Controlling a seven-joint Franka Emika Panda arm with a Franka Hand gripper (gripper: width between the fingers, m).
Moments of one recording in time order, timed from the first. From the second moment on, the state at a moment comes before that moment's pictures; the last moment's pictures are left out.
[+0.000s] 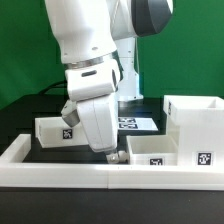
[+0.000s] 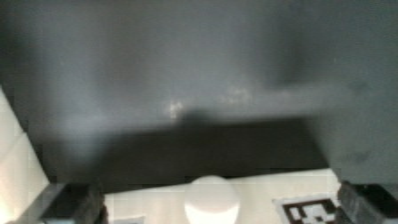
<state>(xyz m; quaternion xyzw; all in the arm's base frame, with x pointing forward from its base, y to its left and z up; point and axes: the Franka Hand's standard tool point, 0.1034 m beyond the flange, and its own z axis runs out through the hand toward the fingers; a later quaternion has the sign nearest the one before) 0.588 -0.043 0.027 -0.73 -0.67 -0.06 0.12</state>
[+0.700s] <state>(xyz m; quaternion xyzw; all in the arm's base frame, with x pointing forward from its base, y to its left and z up) 0.586 -0.041 0.023 -0.76 -0.63 -0.07 0.11</state>
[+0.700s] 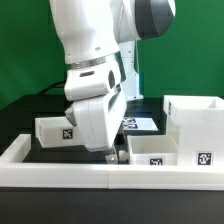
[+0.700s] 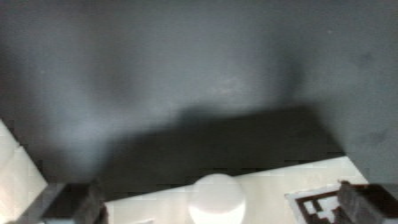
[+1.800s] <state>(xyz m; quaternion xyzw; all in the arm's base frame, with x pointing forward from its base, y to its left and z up) 0.591 -0.018 0.024 -0.73 -0.67 -0.08 0.09</state>
